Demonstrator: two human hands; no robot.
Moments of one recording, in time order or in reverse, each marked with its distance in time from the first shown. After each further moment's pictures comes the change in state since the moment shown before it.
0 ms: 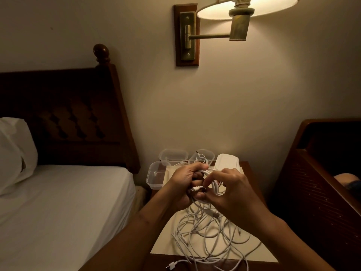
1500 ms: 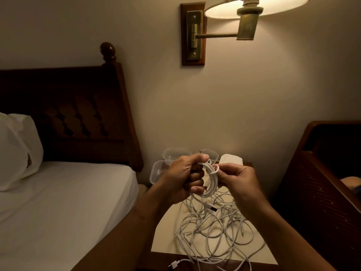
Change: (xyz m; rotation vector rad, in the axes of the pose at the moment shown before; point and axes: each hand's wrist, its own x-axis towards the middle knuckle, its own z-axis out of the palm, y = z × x) left_hand -0.022 0.024 0.003 0.128 -0.045 0.051; right_hand 0.023 0.012 0.012 0.911 0.111 0.372
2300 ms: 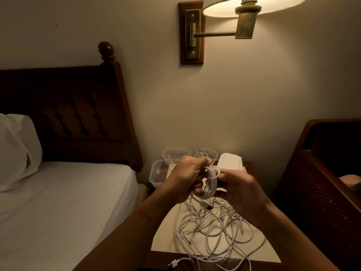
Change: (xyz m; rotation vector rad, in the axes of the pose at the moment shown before) left_hand 0.003 -0.006 0.010 0.337 0.140 0.159; right_hand -0.010 -0.011 -0.006 0.233 -0.293 0.203
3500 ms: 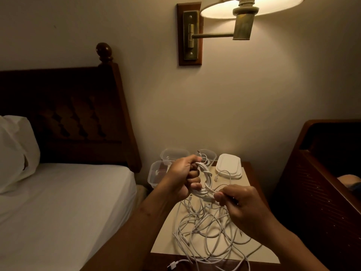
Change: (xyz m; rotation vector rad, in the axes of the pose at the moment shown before) left_hand 0.017 -0.007 -0.005 -0.441 0.086 -0.210; right_hand -0.025 0.027 -0.020 -1.025 0.119 -0.379
